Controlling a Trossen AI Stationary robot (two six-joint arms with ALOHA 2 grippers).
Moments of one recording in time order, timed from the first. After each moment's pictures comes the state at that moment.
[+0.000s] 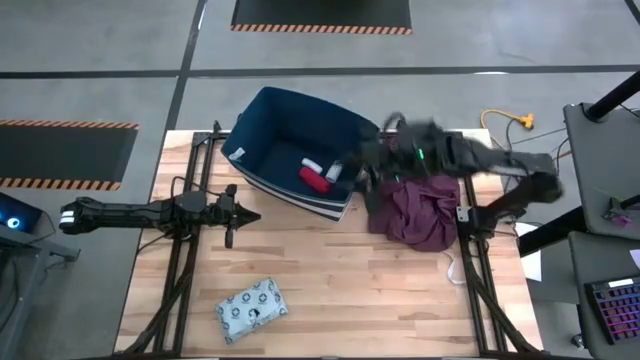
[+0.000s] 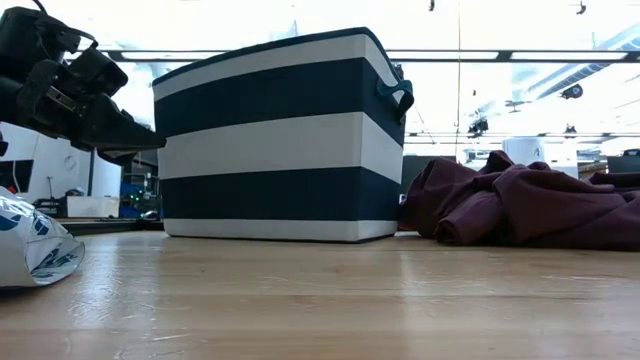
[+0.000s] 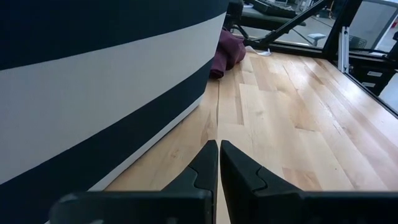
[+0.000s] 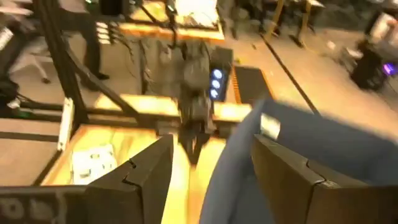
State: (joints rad) left arm 0.07 0.31 0.01 0.02 0.00 -0.11; right arm -0.03 1.45 1.66 -0.50 -0.02 -0.06
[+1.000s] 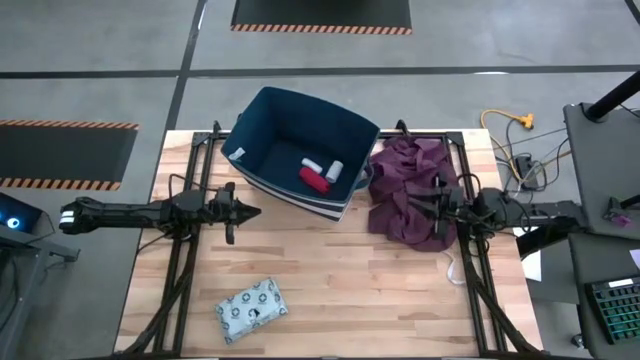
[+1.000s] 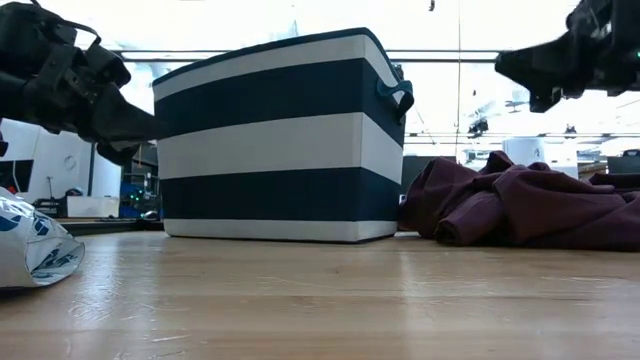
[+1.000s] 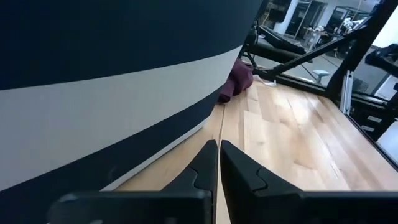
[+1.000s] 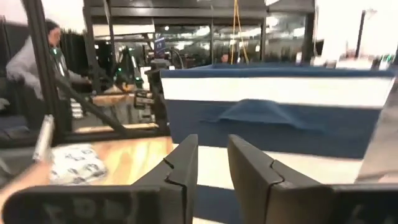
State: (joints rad) left arm 0.07 0.31 0.01 0.09 -0.06 -0.25; right arm 0.02 0.06 0.04 0.16 0.18 0.04
